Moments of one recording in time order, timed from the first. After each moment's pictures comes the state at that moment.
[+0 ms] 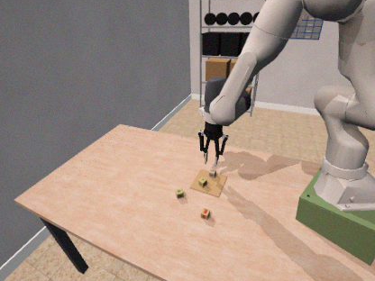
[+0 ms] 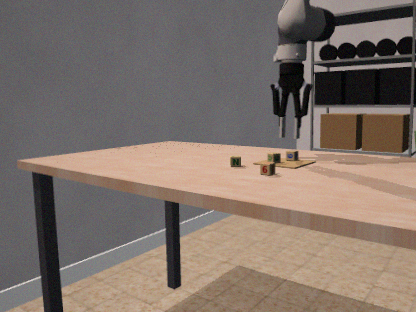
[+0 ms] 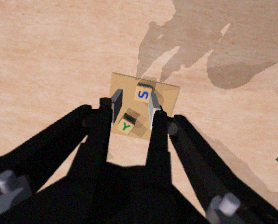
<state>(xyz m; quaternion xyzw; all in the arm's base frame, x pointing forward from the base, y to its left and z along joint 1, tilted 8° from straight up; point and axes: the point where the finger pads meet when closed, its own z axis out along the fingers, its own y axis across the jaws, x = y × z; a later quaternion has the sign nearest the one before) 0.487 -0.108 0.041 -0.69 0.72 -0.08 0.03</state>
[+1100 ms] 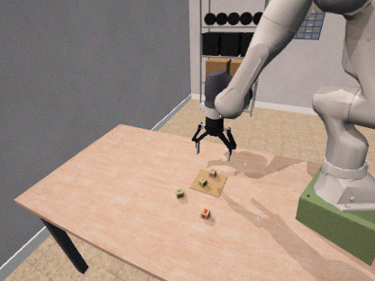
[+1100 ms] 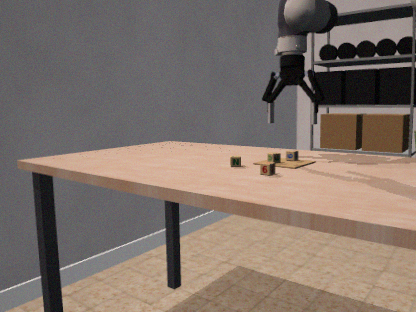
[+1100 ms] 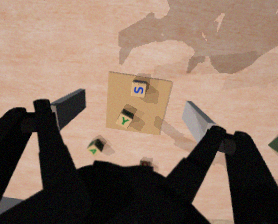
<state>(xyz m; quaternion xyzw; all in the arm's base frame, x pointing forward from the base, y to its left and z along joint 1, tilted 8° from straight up) 0.477 -0.104 0.063 -0.67 0.74 -0.07 0.02</state>
